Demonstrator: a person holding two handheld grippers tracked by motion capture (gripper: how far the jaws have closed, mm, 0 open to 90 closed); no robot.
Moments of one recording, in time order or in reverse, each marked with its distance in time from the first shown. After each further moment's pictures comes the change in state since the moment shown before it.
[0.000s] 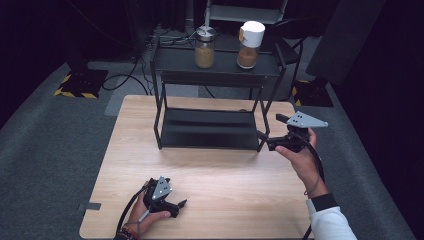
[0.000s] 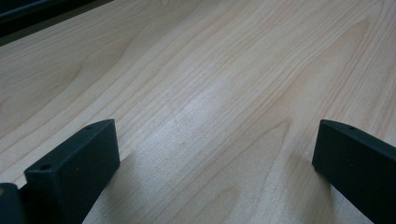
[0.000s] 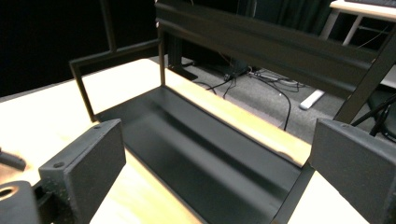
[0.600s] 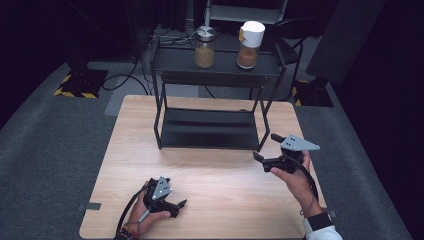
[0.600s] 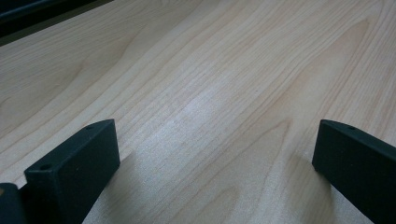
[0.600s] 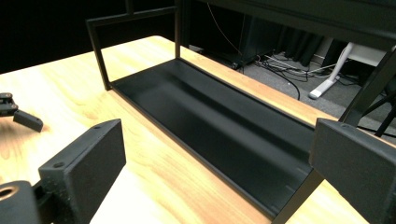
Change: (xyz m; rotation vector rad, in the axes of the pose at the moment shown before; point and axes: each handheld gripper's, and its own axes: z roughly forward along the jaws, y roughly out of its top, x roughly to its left) left arm 0.000 0.000 0.000 0.000 0.000 0.001; right arm 0.027 -0.050 -0.003 0.024 0.018 -0.008
